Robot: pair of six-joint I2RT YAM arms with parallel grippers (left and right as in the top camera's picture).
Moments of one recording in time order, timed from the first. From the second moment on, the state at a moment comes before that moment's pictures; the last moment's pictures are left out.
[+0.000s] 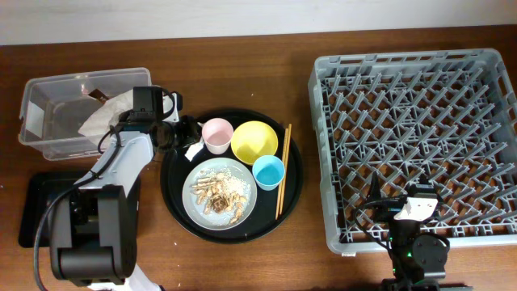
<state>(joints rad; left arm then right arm) -0.03 1.84 1.16 -0.41 0.35 -0.28 -0.02 0.01 0.01 -0.07 0.09 0.00</state>
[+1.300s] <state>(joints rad) 0.01 1.84 1.08 -0.27 0.41 -0.39 -0.02 0.01 0.01 -0.07 0.09 0.00</state>
